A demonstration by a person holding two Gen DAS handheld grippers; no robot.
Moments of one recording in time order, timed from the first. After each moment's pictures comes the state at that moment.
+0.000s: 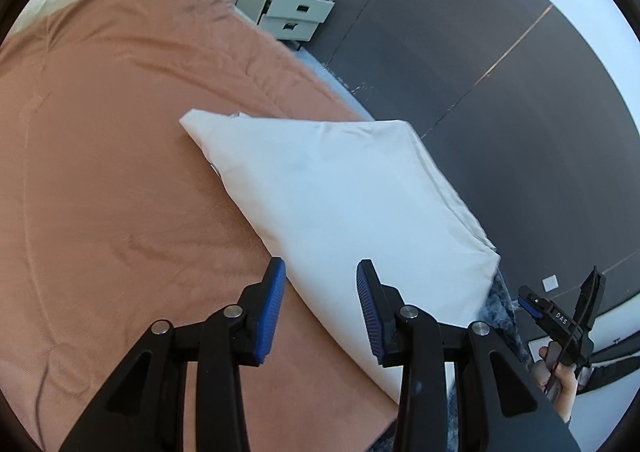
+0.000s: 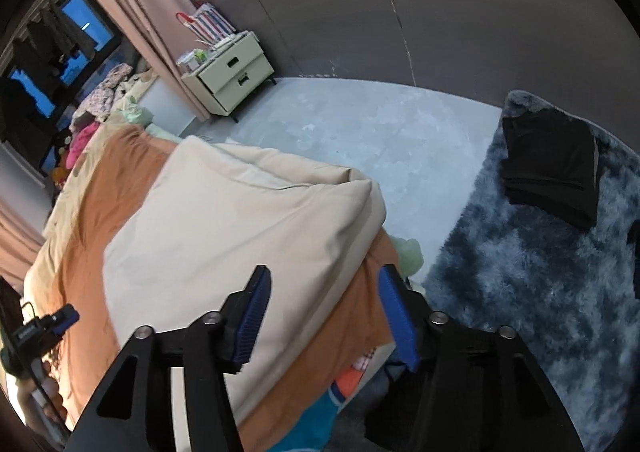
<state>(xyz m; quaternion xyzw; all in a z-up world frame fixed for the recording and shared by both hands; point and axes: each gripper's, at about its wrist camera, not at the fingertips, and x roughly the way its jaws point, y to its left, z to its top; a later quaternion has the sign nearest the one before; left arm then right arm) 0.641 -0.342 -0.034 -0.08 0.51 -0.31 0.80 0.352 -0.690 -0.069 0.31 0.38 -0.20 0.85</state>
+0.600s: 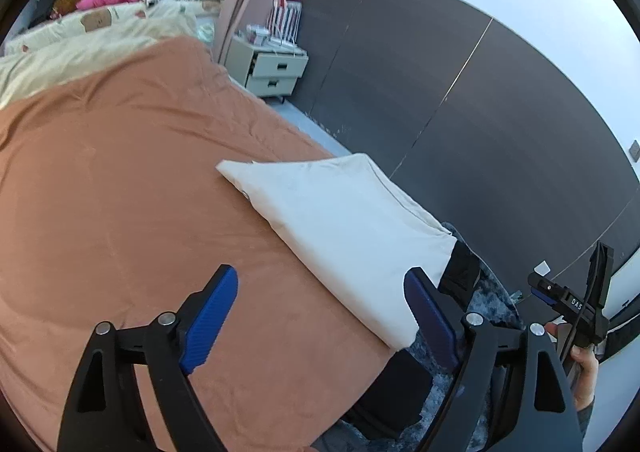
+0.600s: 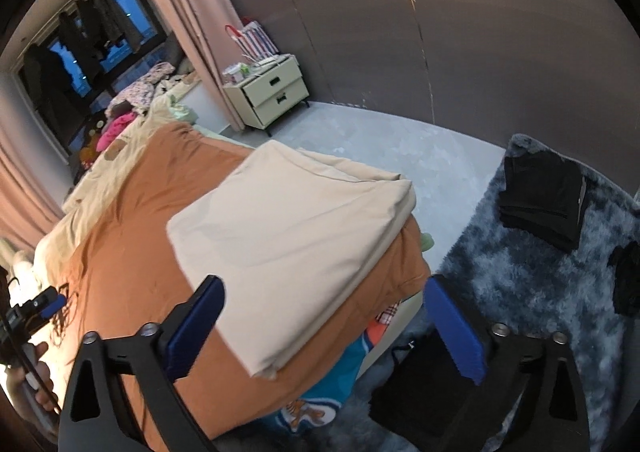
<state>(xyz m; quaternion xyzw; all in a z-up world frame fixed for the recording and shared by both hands) 0.524 -0.243 0.068 -0.06 0.41 -0.33 0.85 0.273 -0.581 0.031 0.25 0.34 -0.17 0.89</state>
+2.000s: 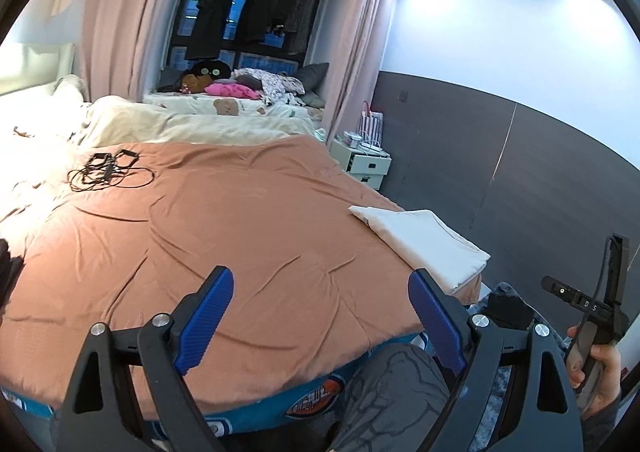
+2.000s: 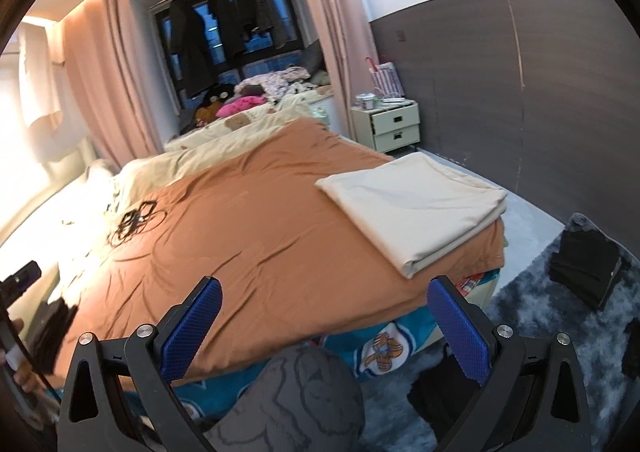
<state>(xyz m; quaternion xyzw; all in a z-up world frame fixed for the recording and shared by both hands) 0.222 -0.020 0.082 -0.09 0.23 -0.16 0.96 0.106 -0.342 0.063 0.12 0.26 -0.02 0.96</state>
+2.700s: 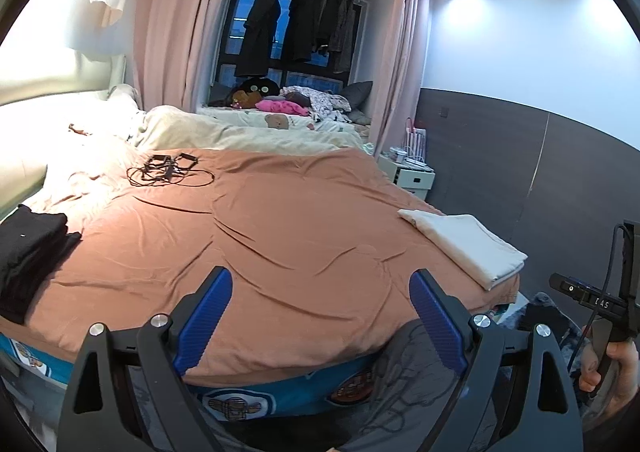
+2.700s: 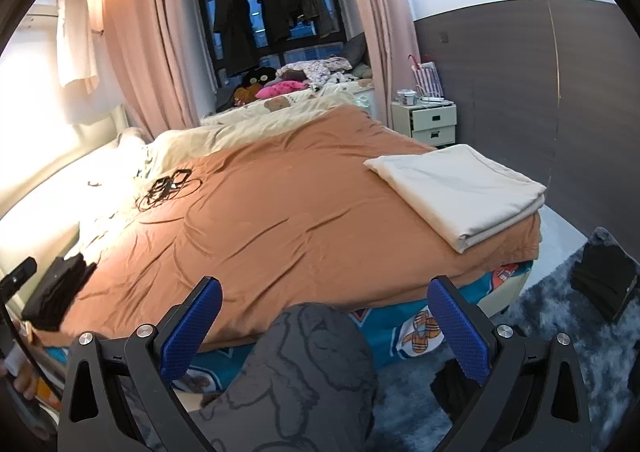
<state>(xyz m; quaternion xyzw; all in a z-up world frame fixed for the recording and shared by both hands) 0.155 0.020 0.050 -0.08 0.20 -0.07 0.97 0.084 -0.269 0.032 0.08 0.27 0.04 0.96</state>
